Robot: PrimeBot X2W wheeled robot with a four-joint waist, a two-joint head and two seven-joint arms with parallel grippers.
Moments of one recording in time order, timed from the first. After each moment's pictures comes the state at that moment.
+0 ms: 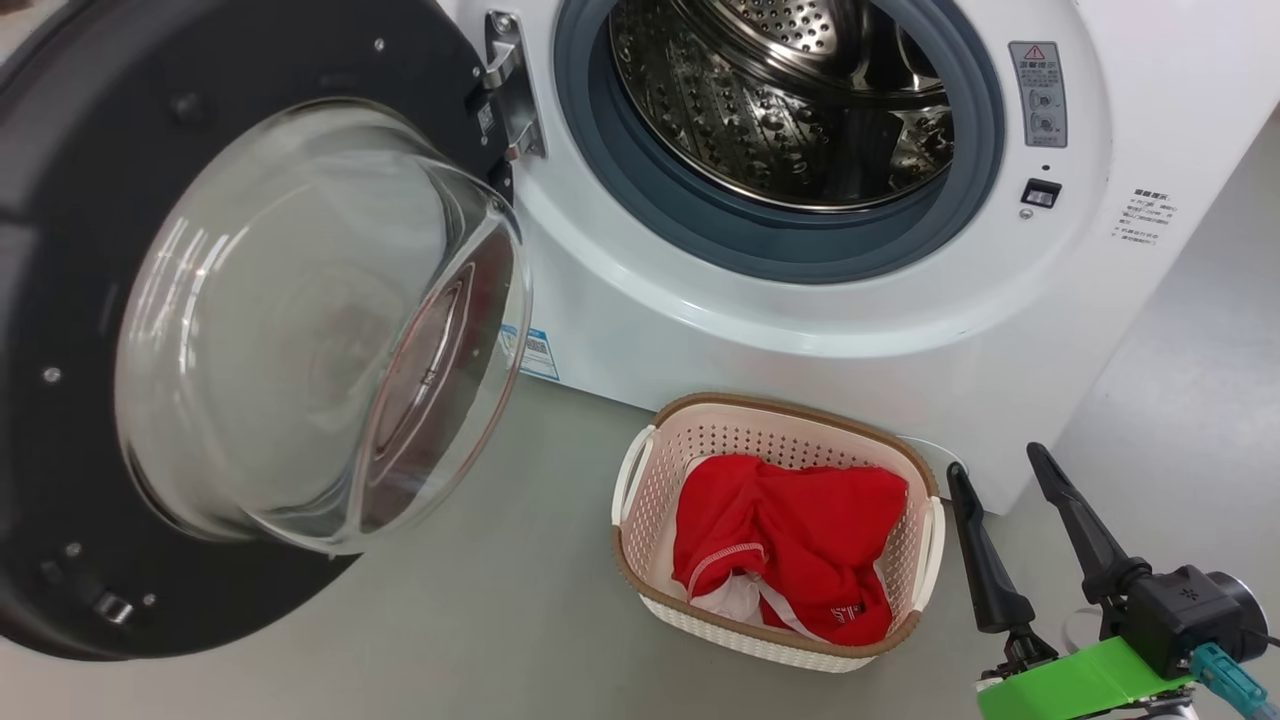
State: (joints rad) left arm -0.66 0.36 0.56 0.50 -1.04 0.06 0.83; right arm 0.04 -0.04 0.01 0.05 0.18 0.13 -0.26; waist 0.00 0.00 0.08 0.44
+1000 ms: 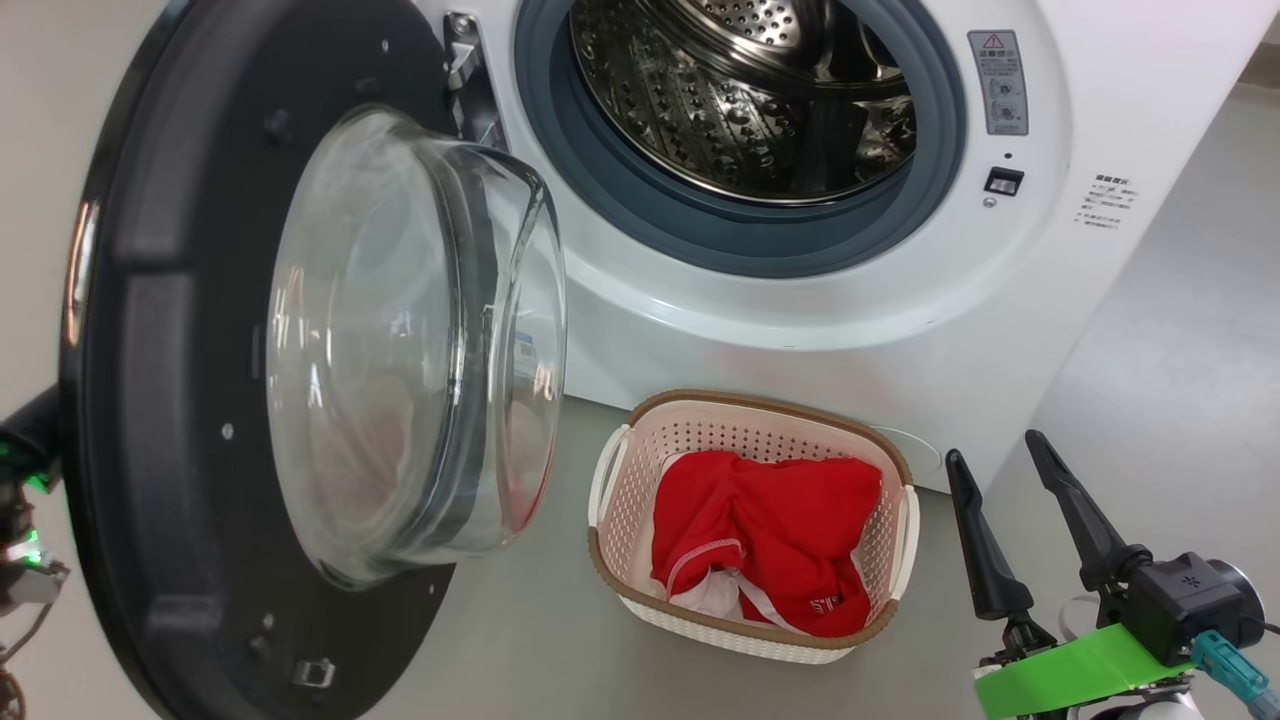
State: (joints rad) left arm -0.49 0.15 0.49 0.09 -1.17 0.13 1.01; right arm 0.01 -0.04 0.01 0.05 0.19 0.13 -0.26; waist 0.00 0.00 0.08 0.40
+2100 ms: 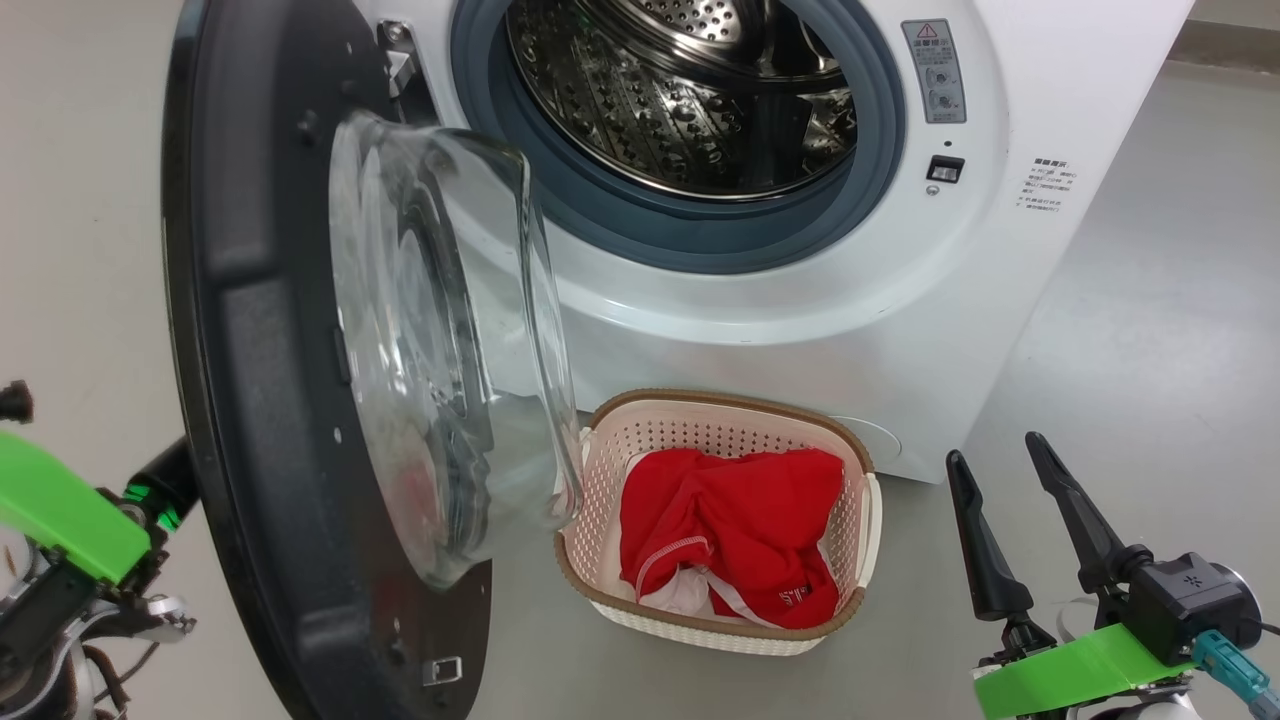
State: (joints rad) left arm -0.37 0.05 0.38 -0.06 -1.15 0.09 0.96; right arm 0.01 -0.04 0.01 0.06 0.22 0.13 -0.26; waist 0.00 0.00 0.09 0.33
